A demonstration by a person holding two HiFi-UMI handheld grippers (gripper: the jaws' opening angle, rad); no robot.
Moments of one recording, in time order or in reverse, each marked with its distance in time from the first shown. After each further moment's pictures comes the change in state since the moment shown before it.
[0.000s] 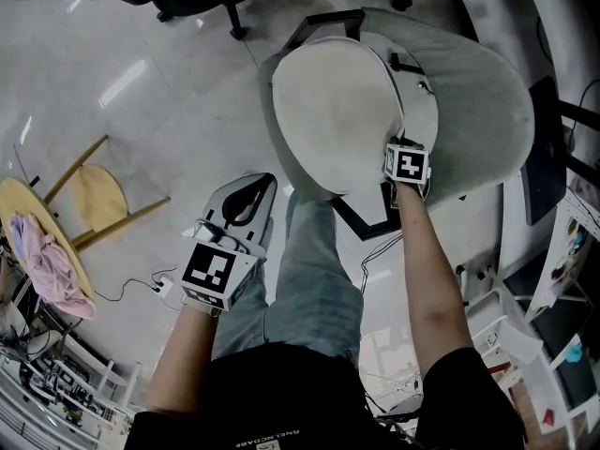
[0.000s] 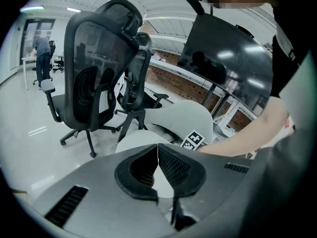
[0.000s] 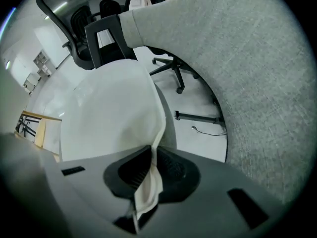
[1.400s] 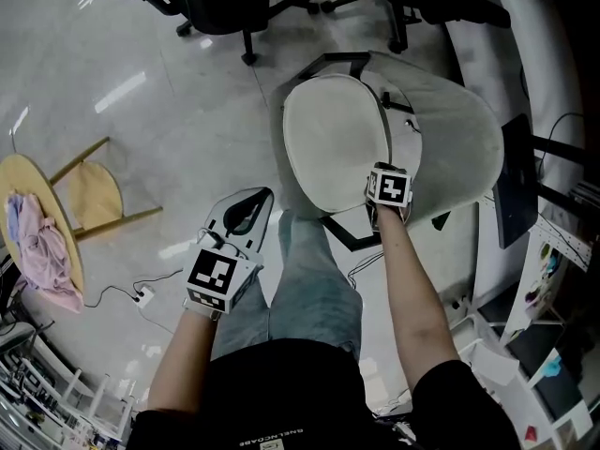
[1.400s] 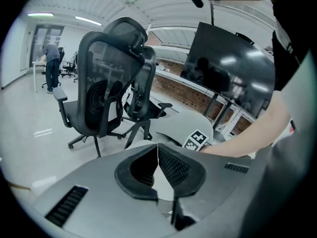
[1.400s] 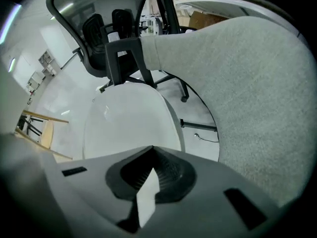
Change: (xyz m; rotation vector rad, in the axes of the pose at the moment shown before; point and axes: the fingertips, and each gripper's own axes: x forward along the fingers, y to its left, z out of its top) left arm -0.047 0.005 0.017 -0.028 -0.087 0.061; right arm -0.061 0.043 0.033 -0.031 -0.031 0.009
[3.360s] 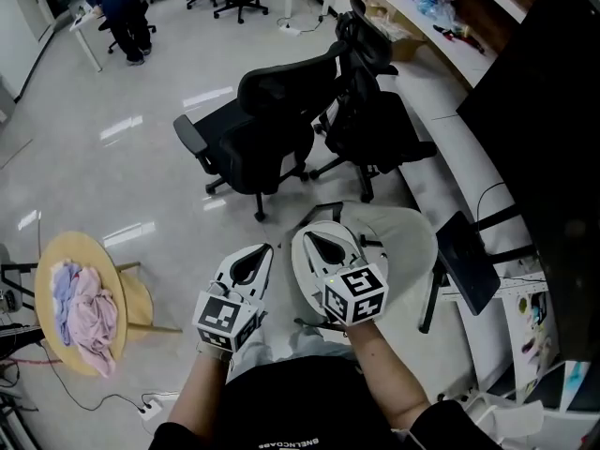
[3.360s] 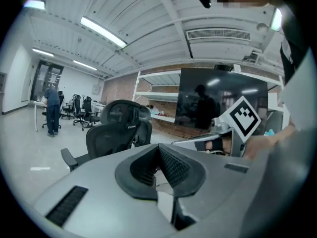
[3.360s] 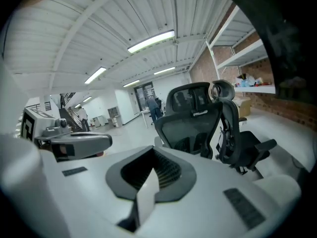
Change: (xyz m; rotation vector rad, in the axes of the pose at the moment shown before) left arm -0.159 -0.014 0.206 0.179 -0.416 0.024; right arm -0.448 0.250 0.189 -0.226 -0.863 0.532
